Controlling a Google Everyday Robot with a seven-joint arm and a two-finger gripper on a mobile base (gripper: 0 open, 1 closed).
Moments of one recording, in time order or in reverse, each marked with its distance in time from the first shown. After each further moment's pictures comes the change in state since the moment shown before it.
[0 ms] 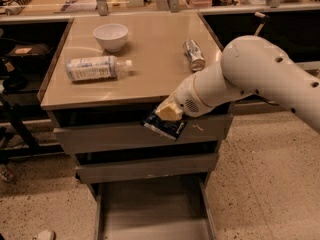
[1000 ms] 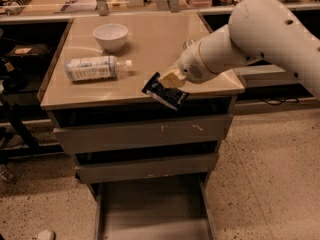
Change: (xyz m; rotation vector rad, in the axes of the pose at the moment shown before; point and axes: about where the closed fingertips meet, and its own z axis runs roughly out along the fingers) arm -0.049 -0.056 -0.033 0.079 -0.065 -0.002
